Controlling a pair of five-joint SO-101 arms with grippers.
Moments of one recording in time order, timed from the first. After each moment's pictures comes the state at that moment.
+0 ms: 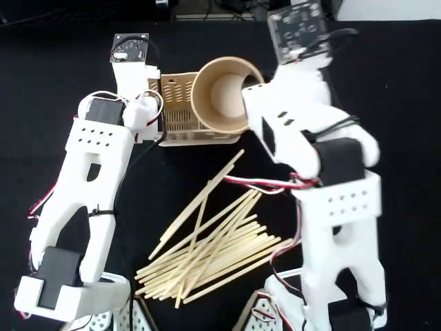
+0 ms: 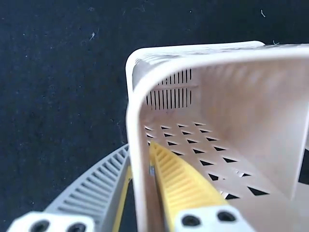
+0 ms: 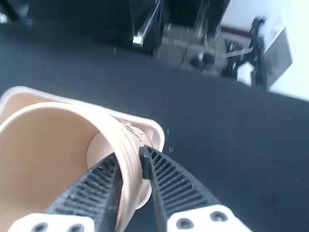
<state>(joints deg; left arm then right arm) 6.0 -9.5 8.8 66.9 8.3 -12.1 -29.1 4.4 67.8 7.3</state>
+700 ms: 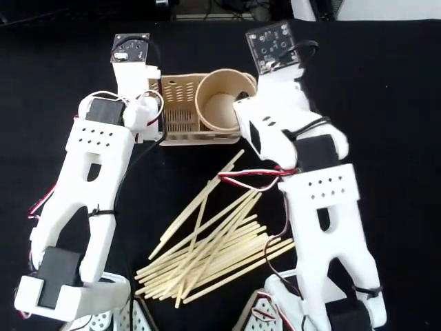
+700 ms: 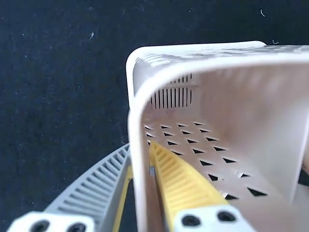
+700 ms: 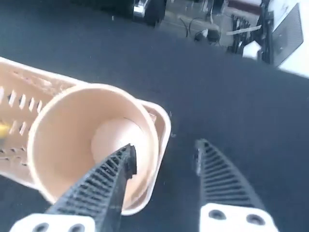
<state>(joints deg) 6.1 -9.5 8.8 66.9 8.3 -12.0 -29.1 14.2 60.4 9.9</state>
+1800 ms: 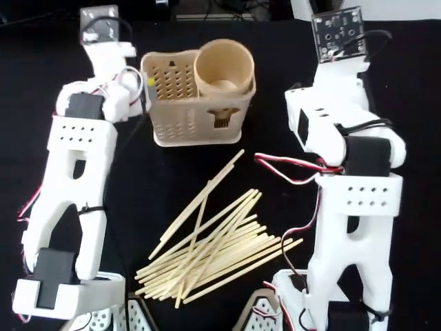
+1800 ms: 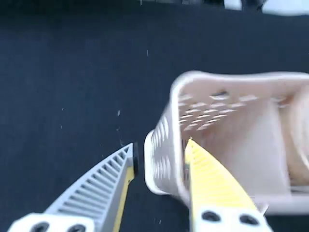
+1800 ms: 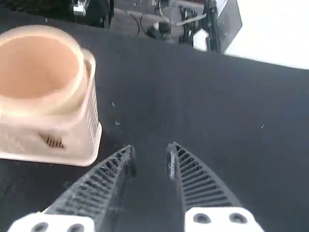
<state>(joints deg) 0.4 -9.5 2.9 55.2 8.2 1.9 -29.3 7.8 69.5 12.8</state>
